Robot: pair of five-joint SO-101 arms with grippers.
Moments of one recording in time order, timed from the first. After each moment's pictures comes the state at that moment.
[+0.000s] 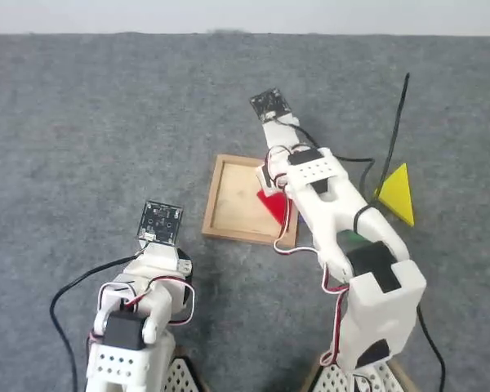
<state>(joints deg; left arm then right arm) 2.8 -102.5 97.2 71.5 2.7 -24.0 17.5 16.9 39.0 5.6</state>
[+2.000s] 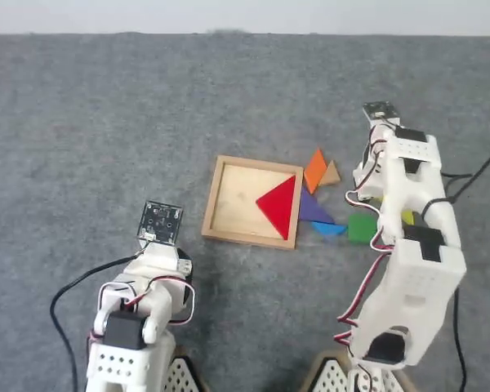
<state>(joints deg) 2.8 -102.5 97.2 71.5 2.7 5.7 27.0 1.1 64.6 15.3</state>
